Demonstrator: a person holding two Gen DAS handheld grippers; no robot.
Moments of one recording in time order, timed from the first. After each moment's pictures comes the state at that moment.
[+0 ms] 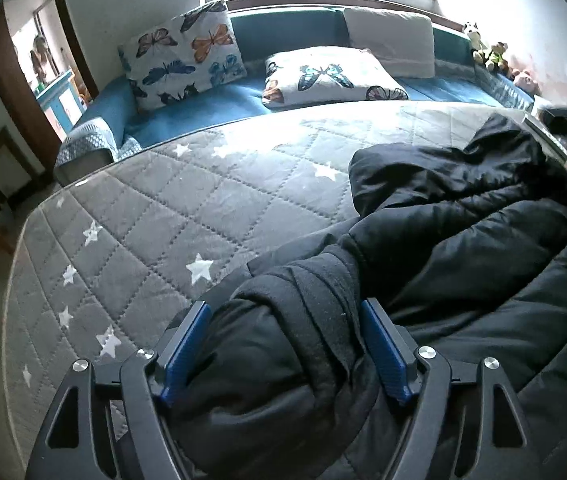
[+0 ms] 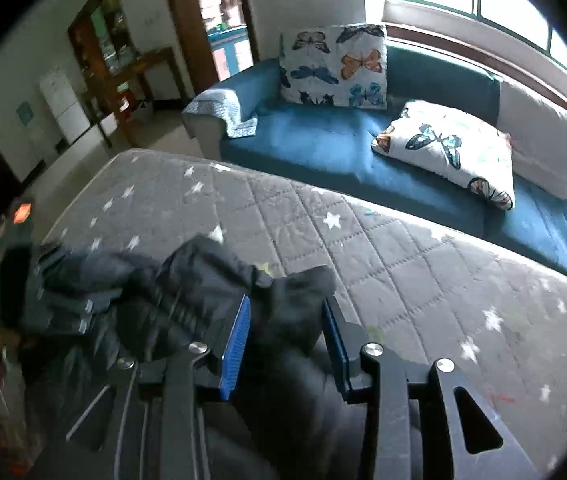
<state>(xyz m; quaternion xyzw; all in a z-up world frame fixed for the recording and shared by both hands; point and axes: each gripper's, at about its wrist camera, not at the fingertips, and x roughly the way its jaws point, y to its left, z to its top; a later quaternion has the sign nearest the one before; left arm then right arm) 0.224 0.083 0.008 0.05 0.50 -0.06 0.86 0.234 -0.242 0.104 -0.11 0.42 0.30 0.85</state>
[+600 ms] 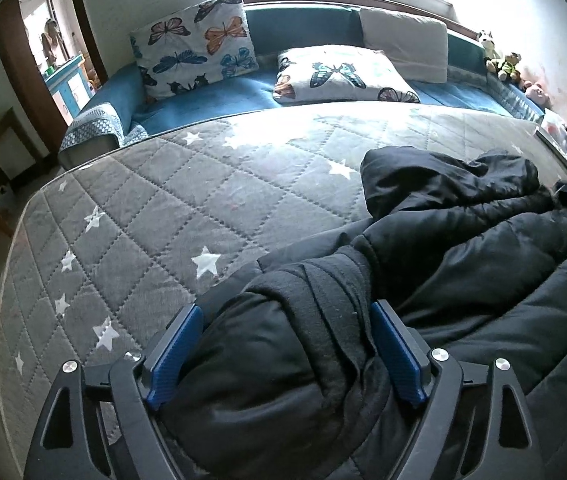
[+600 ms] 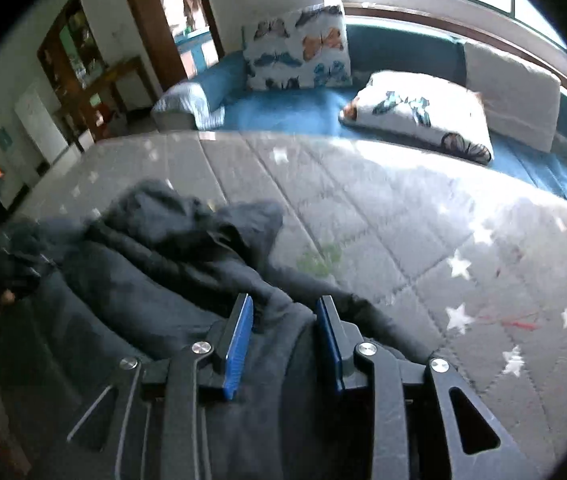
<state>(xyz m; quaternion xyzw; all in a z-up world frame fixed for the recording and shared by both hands) 0.230 0.089 0.004 0.03 0.51 -0.04 0.86 0.242 -0.276 0.054 -0.05 0.43 0.27 0.86</state>
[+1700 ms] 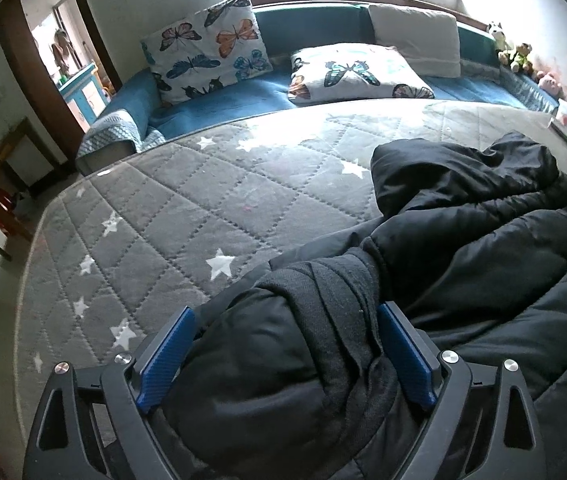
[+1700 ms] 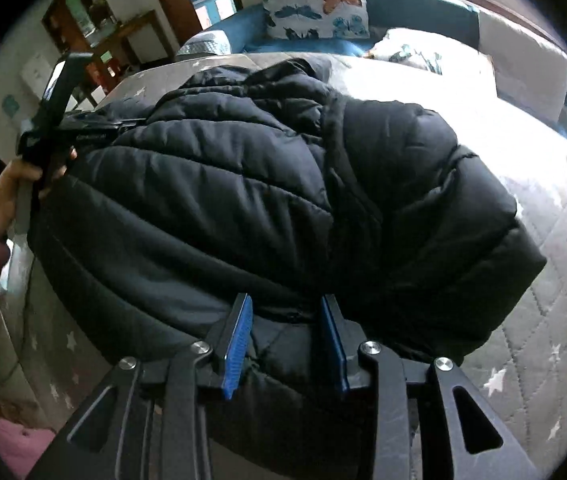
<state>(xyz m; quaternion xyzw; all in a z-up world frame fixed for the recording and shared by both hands) 0.230 0.078 0.006 0.07 0.51 0.00 0.86 0.131 -0.277 0.015 -0.08 0.52 0.27 0.81</state>
